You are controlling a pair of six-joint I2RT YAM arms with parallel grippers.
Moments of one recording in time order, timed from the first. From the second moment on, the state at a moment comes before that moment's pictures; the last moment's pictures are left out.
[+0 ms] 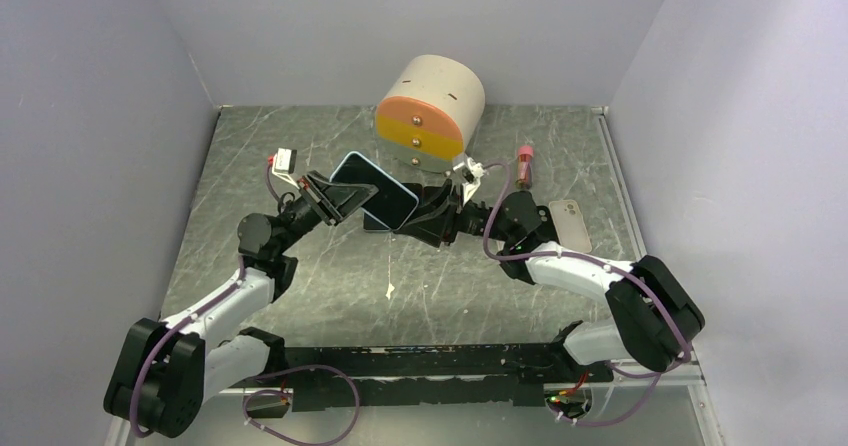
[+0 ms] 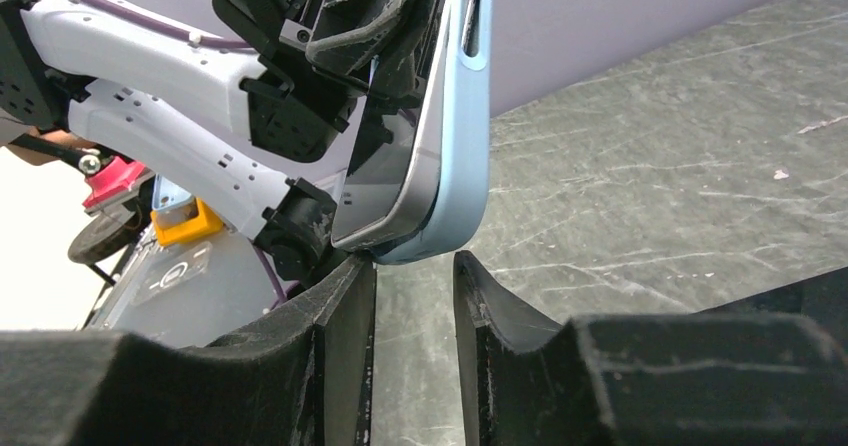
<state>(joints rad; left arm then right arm) -0.34 1.06 0.40 1.16 0.60 -1.28 0.67 1.35 0.59 1.03 -0.75 0.59</state>
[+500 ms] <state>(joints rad) -0.34 1.06 0.42 1.17 0.65 -1.28 0.62 1.35 0.64 1.00 -0.78 0.63</state>
